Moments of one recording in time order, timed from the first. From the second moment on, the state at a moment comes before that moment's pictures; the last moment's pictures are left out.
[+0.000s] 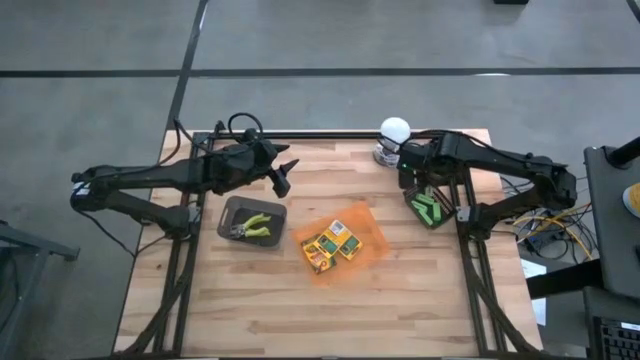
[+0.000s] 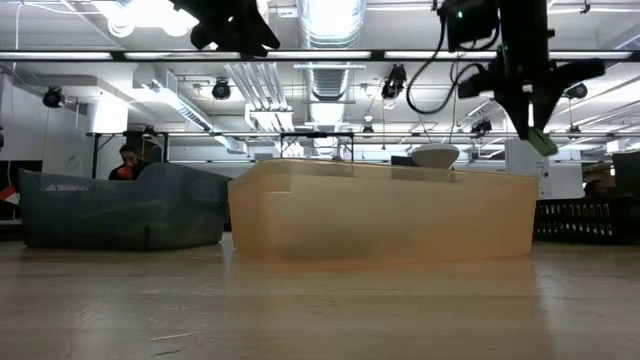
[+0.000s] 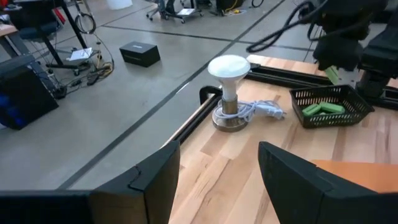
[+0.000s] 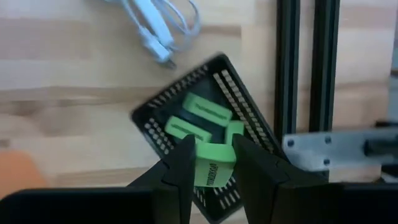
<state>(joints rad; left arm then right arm) 0.12 1.11 1.01 -0.21 -0.49 -0.06 -0.35 1.30 1.15 -1.44 0.28 1.23</state>
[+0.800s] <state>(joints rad) 0.12 1.11 1.01 -0.26 -0.49 -0.05 -0.40 1.30 0.74 -1.19 0.07 1.39</state>
